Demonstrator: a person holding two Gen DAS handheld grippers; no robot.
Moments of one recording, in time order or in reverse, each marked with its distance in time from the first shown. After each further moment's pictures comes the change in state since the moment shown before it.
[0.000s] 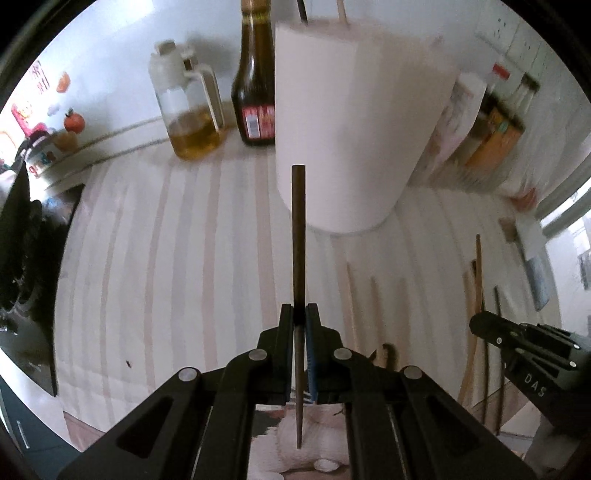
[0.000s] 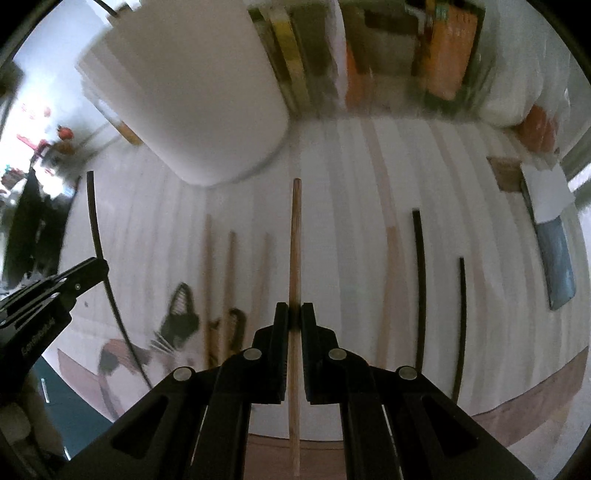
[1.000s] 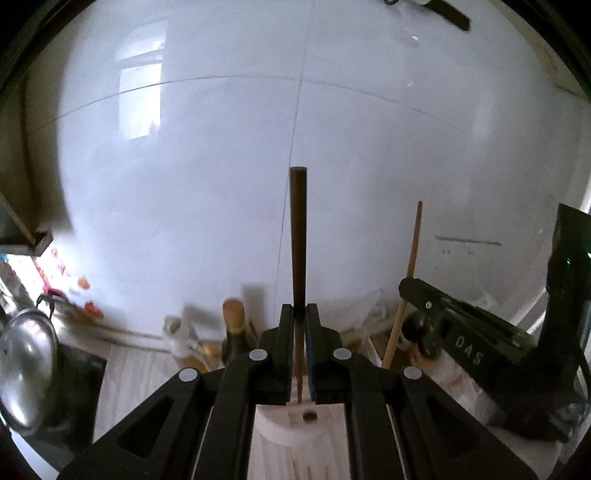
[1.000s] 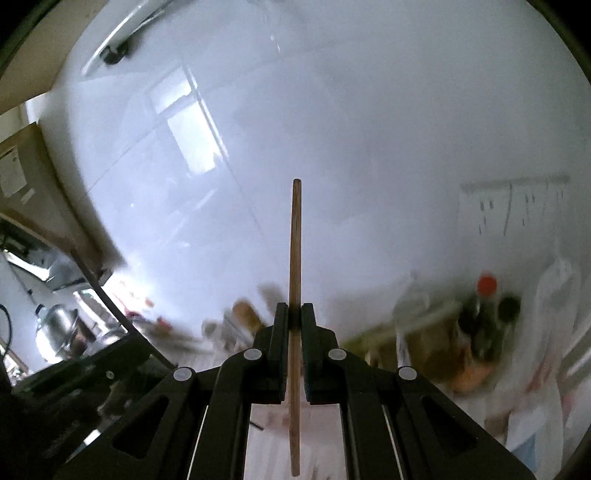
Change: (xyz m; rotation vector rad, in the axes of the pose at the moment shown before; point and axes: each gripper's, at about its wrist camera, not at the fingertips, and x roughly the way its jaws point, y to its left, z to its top) left arm -0.189 -0.016 0.196 -0.017 -0.508 -0.081; right arm -0.209 0.063 0.210 -0.075 -0.632 0.186
